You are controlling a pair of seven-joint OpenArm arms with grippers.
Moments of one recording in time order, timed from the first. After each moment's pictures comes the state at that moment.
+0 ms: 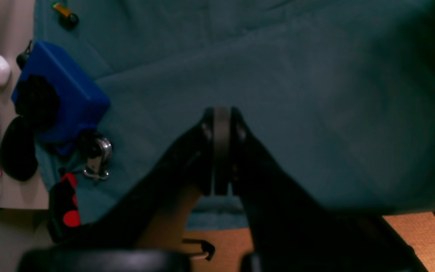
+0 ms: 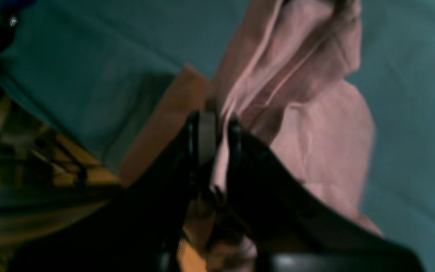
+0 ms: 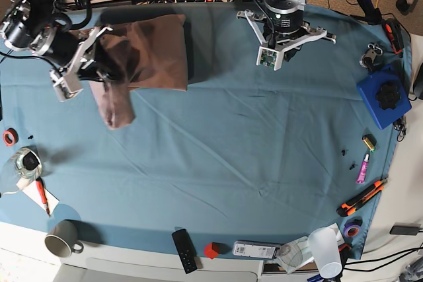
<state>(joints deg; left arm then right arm) 30.2 -0.8 29.4 129.4 38.0 8.2 64.3 -18.9 20.4 32.2 121.2 67.6 40.0 -80.6</state>
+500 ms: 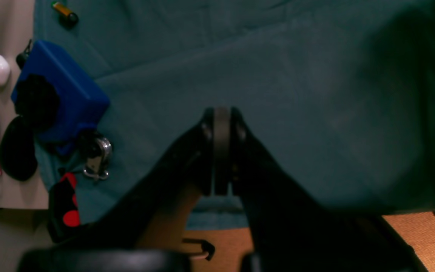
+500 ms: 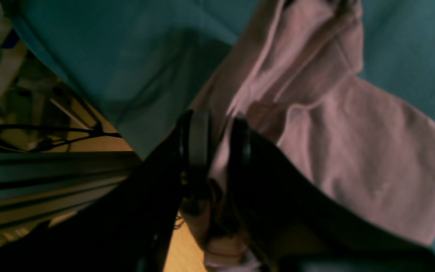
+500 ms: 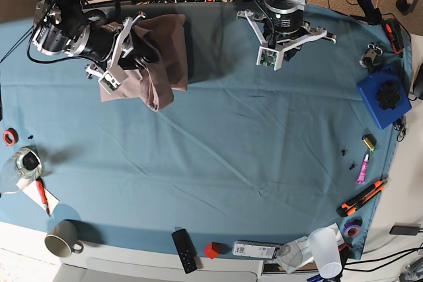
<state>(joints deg) 30.2 -0.8 29.4 129.4 38.0 8.2 64.3 -18.9 19.8 18.4 121.2 59.1 40.0 -80.5</state>
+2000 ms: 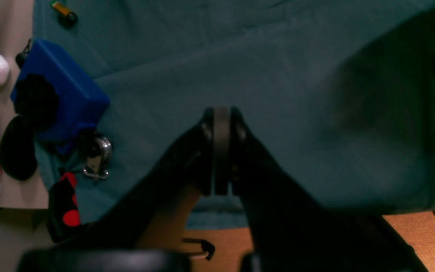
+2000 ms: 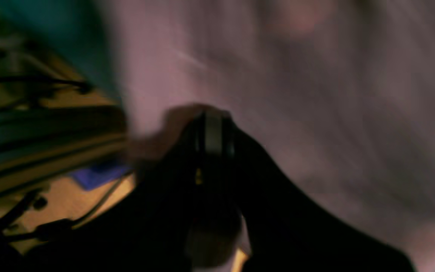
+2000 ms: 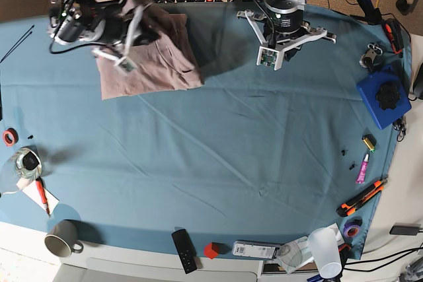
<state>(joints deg) 30.2 -0.8 29.4 129.4 38.0 8.2 64.3 -23.4 20.1 9.8 119.9 47.2 36.0 -80.0</state>
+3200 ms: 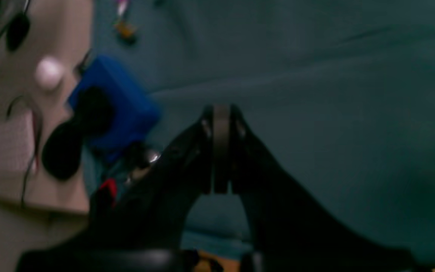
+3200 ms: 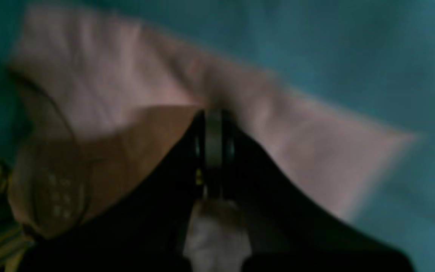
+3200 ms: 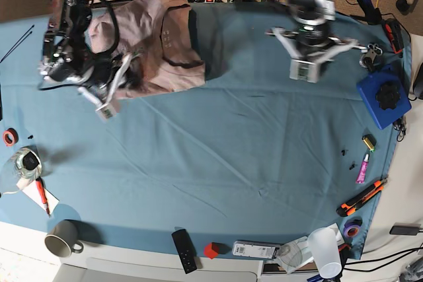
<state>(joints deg) 30.0 -4.1 13.8 129.4 29.7 7.3 55.5 -6.7 19.8 14.8 107.5 41.4 32.7 -78.6</state>
